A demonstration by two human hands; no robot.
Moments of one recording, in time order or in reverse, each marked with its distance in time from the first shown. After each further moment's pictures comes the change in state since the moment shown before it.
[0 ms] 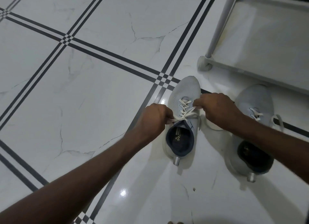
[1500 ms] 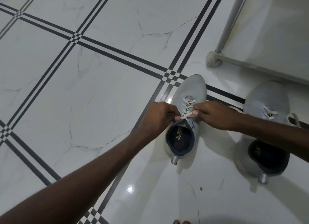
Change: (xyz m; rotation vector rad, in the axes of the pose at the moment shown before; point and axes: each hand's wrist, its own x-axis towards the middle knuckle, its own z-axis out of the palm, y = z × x) left_hand -0.002 -0.010 0.006 -0.289 0.080 -0.049; right_hand 0.005 -0.016 0.012 0.433 -0.287 -0.027
